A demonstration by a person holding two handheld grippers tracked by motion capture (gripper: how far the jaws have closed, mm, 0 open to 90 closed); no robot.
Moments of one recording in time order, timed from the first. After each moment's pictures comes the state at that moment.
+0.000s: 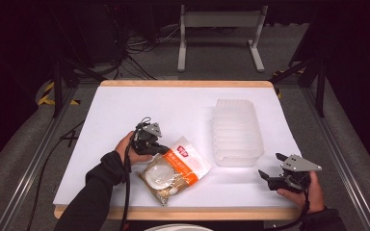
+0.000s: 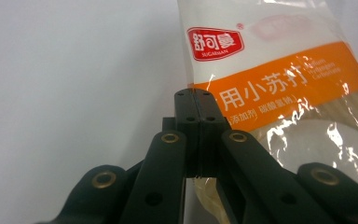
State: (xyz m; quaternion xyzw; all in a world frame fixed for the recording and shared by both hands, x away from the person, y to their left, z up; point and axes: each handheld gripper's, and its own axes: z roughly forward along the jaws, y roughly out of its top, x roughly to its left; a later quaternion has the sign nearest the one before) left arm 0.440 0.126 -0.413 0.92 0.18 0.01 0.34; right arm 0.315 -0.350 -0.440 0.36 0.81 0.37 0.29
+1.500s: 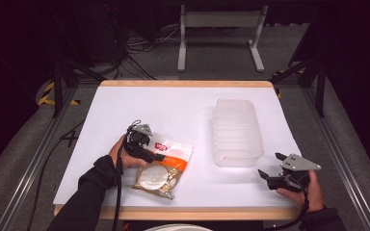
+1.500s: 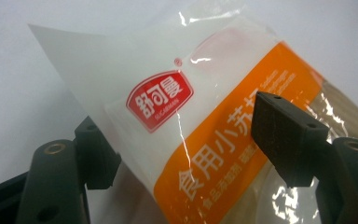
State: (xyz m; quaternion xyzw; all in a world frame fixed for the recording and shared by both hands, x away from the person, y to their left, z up) left arm 0.448 0.139 -0.437 0.90 0.24 -0.03 0.37; right arm 0.317 -0.350 -0.440 0.36 0.81 0.37 0.29
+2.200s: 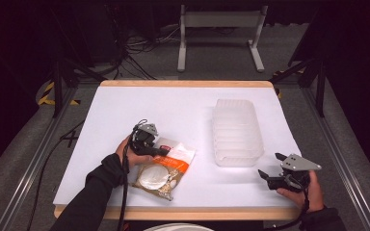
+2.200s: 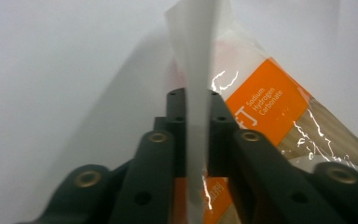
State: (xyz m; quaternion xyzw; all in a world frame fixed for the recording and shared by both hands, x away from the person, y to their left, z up) left arm 0.450 0.130 -0.431 0.90 0.21 -0.04 0.39; right arm 0.317 -0.350 -0.440 0.36 0.81 0.37 0.29
